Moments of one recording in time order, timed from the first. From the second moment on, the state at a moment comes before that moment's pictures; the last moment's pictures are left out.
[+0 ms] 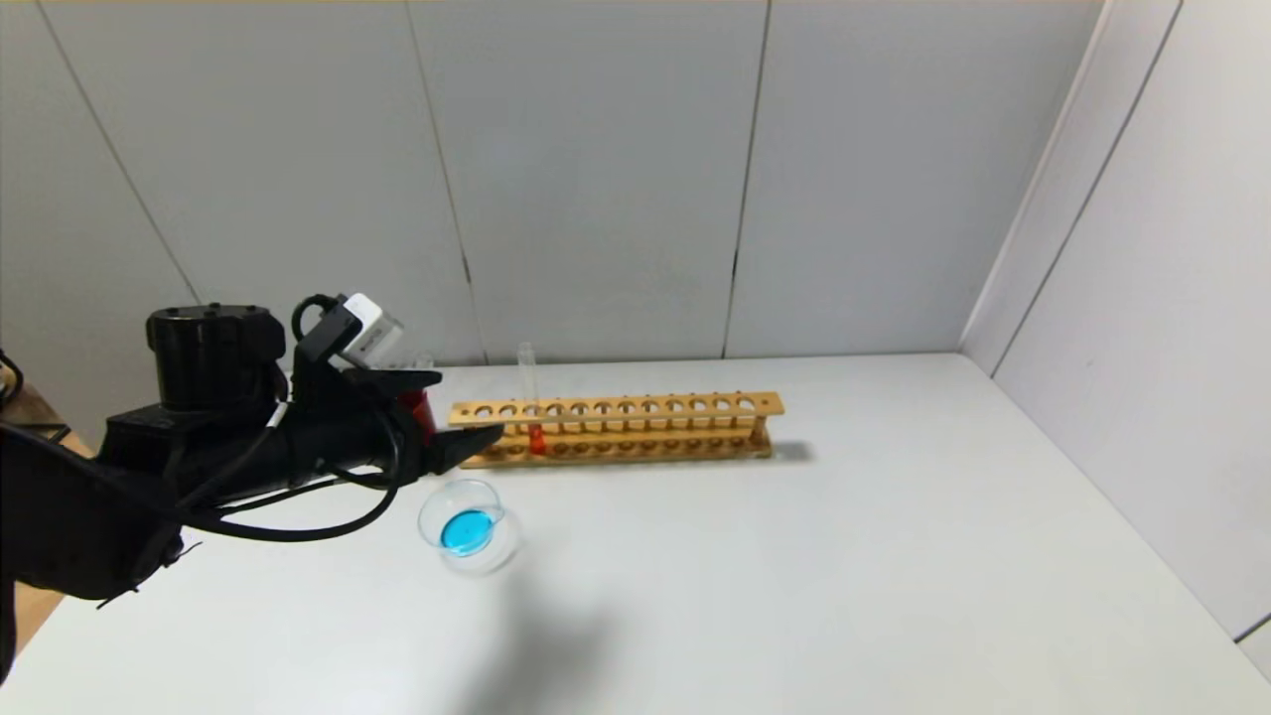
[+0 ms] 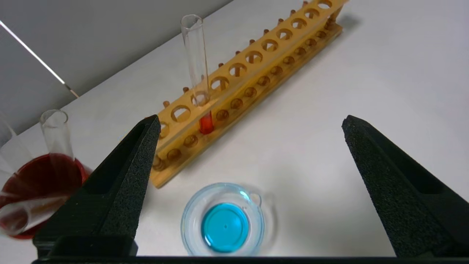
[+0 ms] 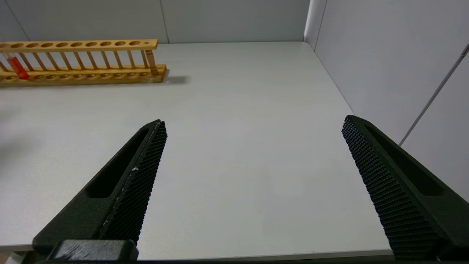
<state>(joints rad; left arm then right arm) -0.17 1.76 -0.68 -0.80 -0.53 0.23 0.00 0.00 0.00 -0.01 -0.01 0.01</state>
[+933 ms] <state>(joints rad) -0.22 2.15 -1.04 -0.84 -0.47 0.17 0.00 0.00 0.00 -0.01 -0.01 0.01</state>
